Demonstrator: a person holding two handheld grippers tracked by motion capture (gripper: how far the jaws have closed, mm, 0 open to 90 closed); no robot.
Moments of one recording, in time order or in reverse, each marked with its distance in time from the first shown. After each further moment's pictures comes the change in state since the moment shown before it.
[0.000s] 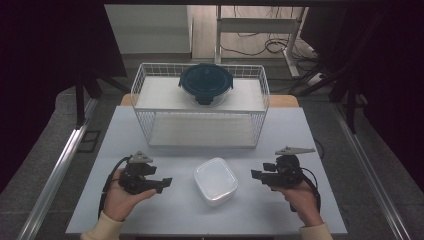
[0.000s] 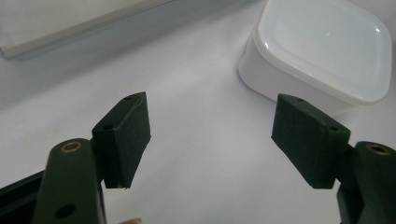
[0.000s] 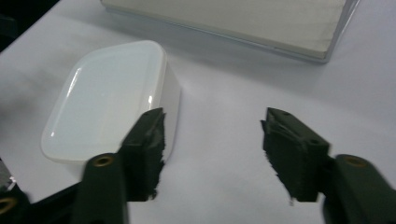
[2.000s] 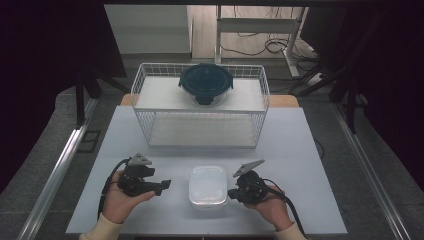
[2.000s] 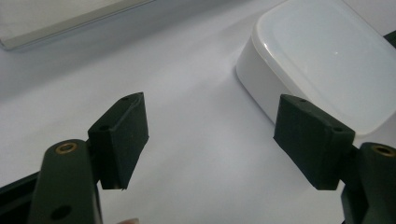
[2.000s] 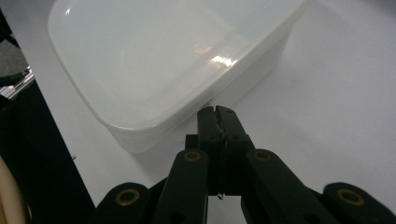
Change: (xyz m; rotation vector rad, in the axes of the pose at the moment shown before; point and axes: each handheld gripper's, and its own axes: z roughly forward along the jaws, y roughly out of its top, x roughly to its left) left arm 0.000 -0.005 0.002 0.003 0.008 -0.004; right arm 0.067 -0.018 0.064 0.286 0.127 -0.281
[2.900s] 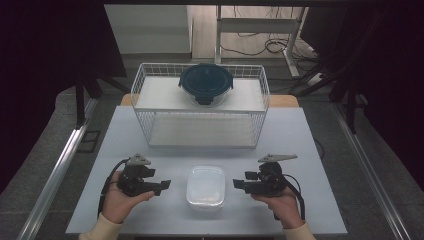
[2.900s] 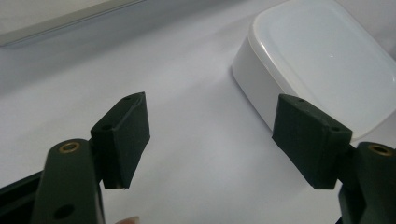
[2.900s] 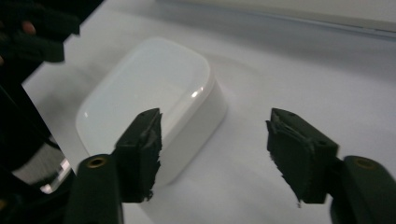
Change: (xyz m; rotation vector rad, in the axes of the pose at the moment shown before) left arm 0.003 -0.002 0.000 -0.003 -0.025 -0.011; right arm -0.025 -0.011 -0.043 -0.294 0.019 0.288
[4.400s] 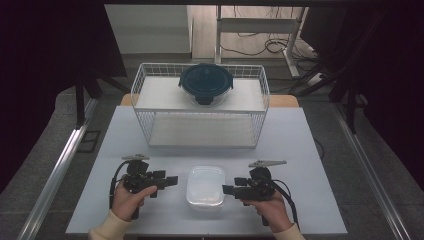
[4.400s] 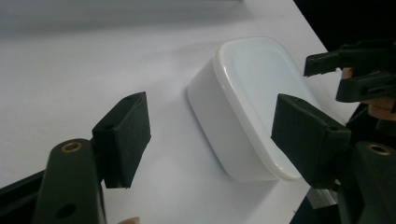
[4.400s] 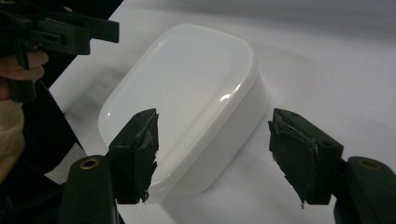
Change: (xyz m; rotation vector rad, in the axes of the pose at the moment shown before) left arm 0.013 -0.004 0.023 -0.085 -0.257 -0.242; right arm 0.013 -0.012 0.025 0.010 0.077 0.057
